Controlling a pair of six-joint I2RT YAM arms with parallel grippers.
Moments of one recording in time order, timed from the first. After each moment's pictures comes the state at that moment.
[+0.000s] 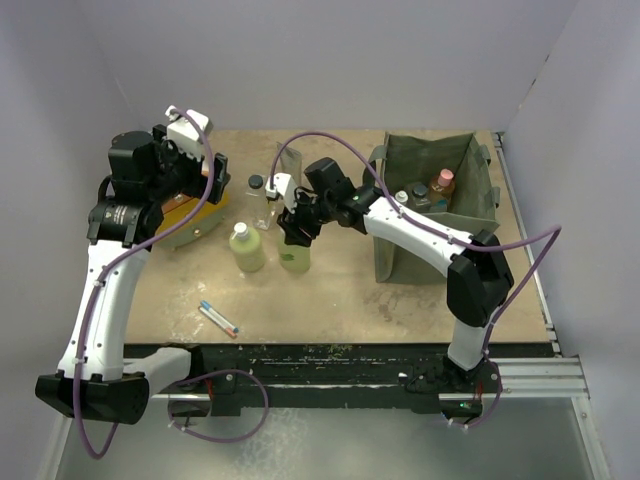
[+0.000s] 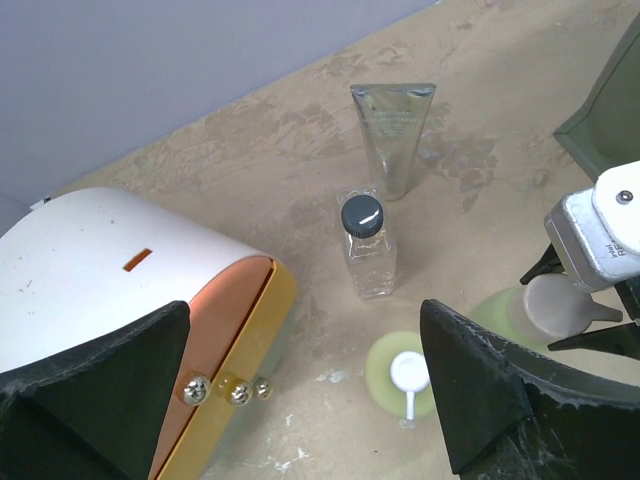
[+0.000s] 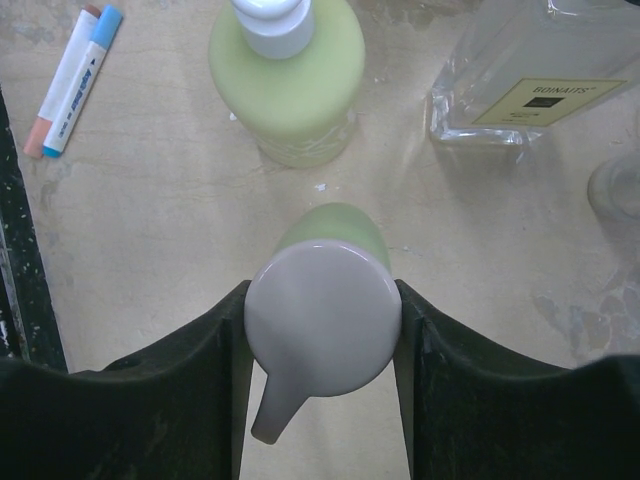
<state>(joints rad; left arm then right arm) -0.09 1.13 1.40 -0.62 0.25 0.24 0.78 1.82 1.53 -0.46 -0.41 -0.37</state>
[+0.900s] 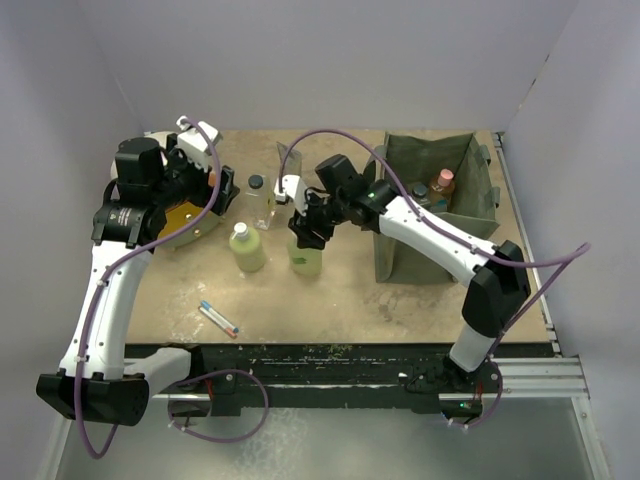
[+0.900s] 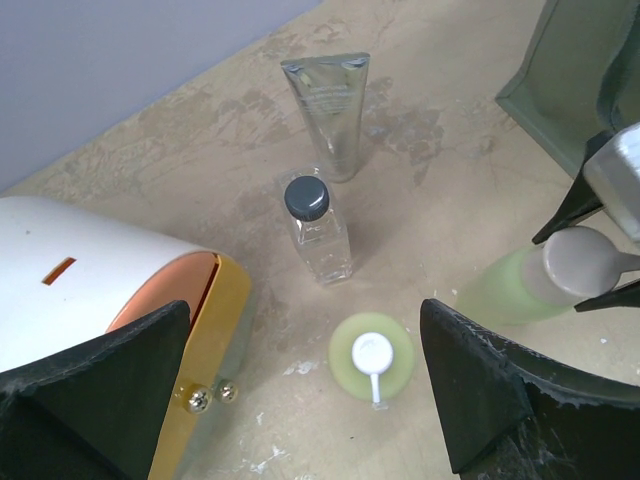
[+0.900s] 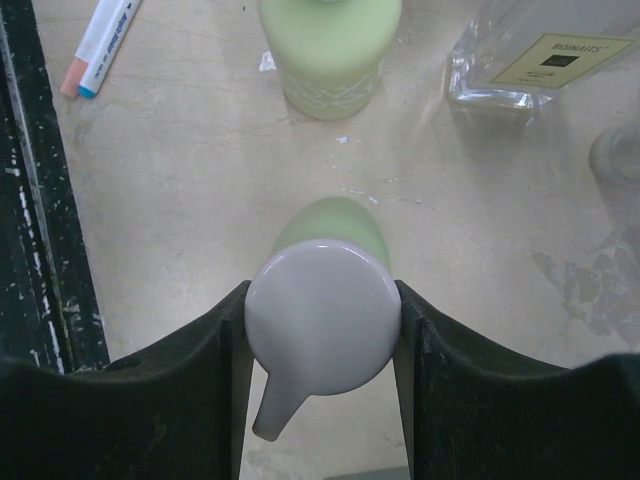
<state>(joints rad) -0.09 1.12 1.34 -0.64 0.38 0.27 0.77 1.74 1.54 -0.61 -0.42 -0.44</state>
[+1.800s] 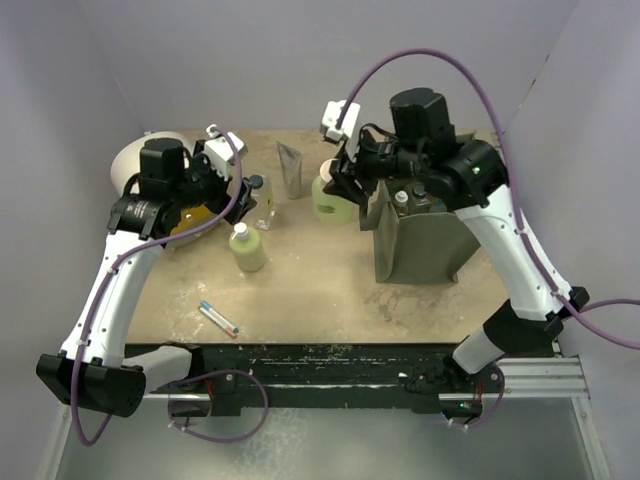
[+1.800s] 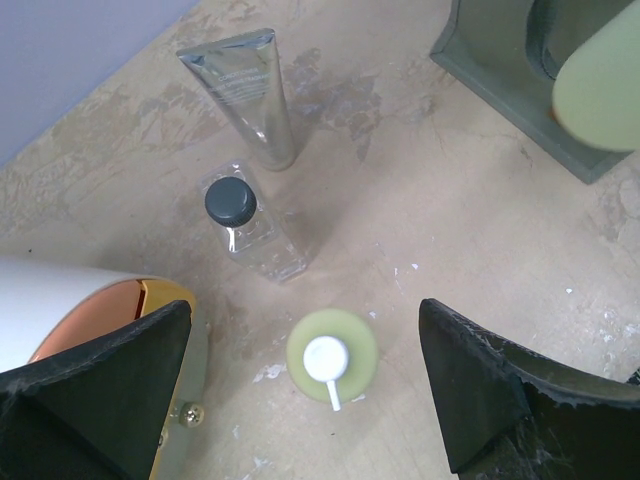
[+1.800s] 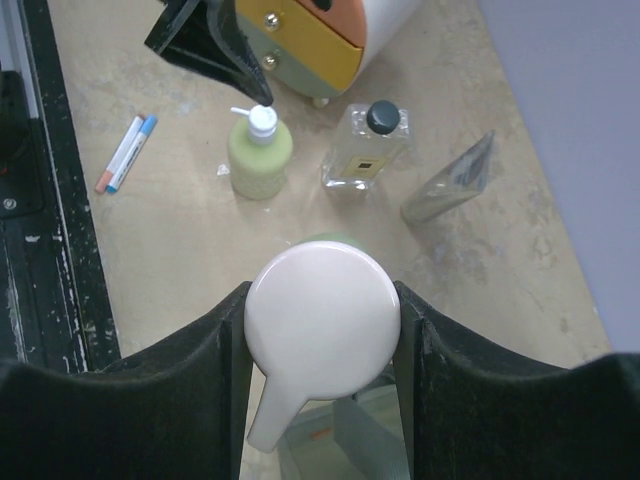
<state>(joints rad) -0.18 1.18 1.34 -0.68 0.44 0.34 0.70 1.57 2.10 -1.02 -0.40 -0.47</state>
